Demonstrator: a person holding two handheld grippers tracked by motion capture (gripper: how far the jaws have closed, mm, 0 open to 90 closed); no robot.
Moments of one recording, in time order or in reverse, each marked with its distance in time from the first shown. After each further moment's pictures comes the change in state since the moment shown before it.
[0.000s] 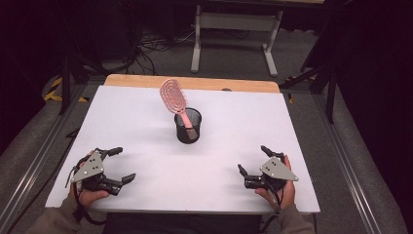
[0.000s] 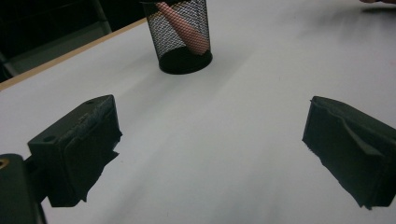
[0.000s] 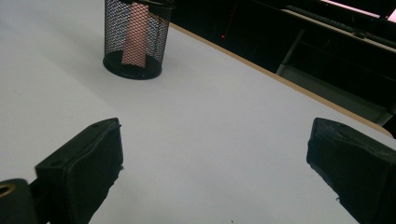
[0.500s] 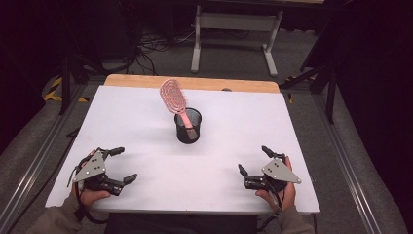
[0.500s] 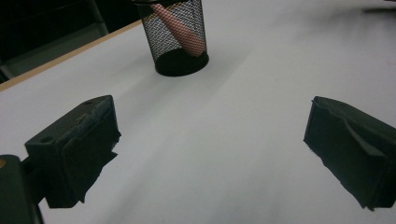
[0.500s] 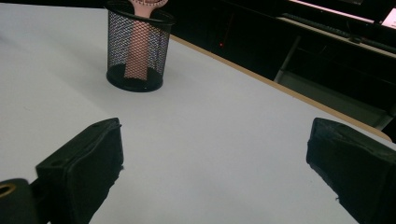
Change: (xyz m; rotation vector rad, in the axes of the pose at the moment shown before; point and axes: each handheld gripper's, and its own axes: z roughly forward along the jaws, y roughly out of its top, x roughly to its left) left arm -0.001 0.000 0.003 -0.001 -0.009 0.003; right arm 0.002 0.005 -0.006 -0.034 -0.003 0.024
